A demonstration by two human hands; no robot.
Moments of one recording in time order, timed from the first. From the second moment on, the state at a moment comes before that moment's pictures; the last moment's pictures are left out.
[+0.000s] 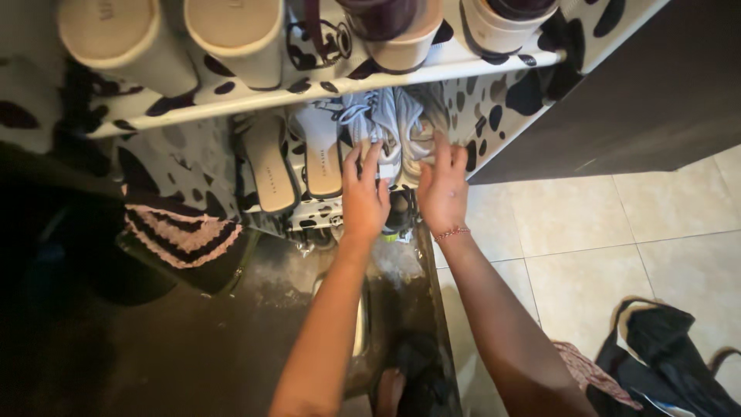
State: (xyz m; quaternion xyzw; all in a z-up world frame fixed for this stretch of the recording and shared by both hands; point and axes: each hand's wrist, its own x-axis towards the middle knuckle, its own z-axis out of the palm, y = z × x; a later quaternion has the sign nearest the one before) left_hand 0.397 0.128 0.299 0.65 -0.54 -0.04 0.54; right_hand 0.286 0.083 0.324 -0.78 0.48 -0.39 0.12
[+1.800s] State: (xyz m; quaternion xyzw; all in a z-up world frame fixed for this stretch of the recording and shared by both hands) left_hand 0.397 0.377 0.559 0.66 -0.59 0.00 0.47; right_hand 0.226 0.247 0.574 -0.69 0.36 -0.50 0.37
